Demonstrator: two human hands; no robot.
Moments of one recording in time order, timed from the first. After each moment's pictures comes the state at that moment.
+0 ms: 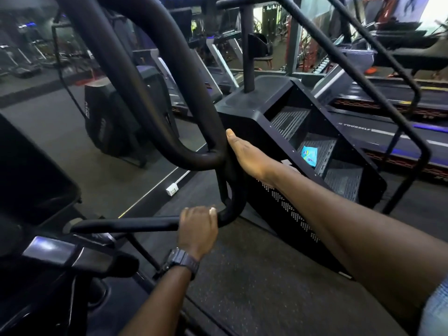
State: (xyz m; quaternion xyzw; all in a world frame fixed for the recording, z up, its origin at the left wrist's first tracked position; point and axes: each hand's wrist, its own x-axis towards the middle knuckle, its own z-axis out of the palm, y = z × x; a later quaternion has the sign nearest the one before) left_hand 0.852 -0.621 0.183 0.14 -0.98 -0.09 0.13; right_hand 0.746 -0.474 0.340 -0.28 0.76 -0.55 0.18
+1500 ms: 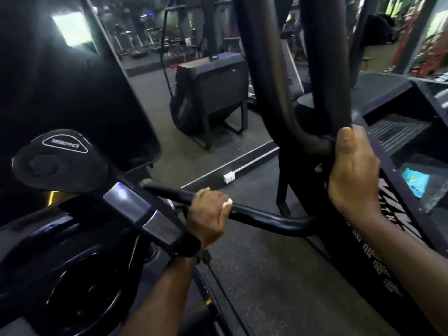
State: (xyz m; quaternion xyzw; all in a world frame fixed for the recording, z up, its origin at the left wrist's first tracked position) left_hand 0.889 -0.756 0.139 0.05 -0.90 0.01 0.43; right_hand 0.758 -0.516 0.280 -0.28 0.74 -0.57 -0.22
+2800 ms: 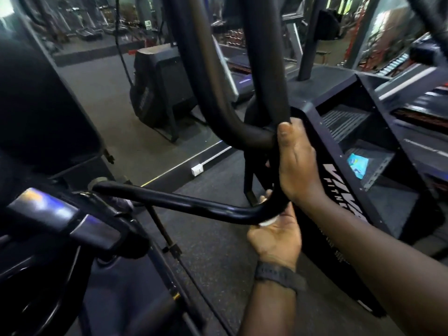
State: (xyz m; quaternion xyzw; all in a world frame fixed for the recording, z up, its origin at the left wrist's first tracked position) left_hand 0.807 -0.511 0.184 -0.17 -0.20 0.94 -0.22; right_hand 0.749 -0.501 0.278 -0.32 0.74 -0.58 -0.13
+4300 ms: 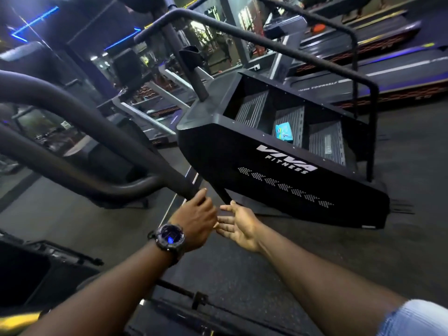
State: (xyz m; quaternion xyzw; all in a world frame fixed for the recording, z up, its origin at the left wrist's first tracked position) left_hand 0.824 -0.560 0.270 -0.40 -0.79 0.46 0.01; right_hand 0.810 -0.428 0.189 0.12 0.38 -0.85 0.35
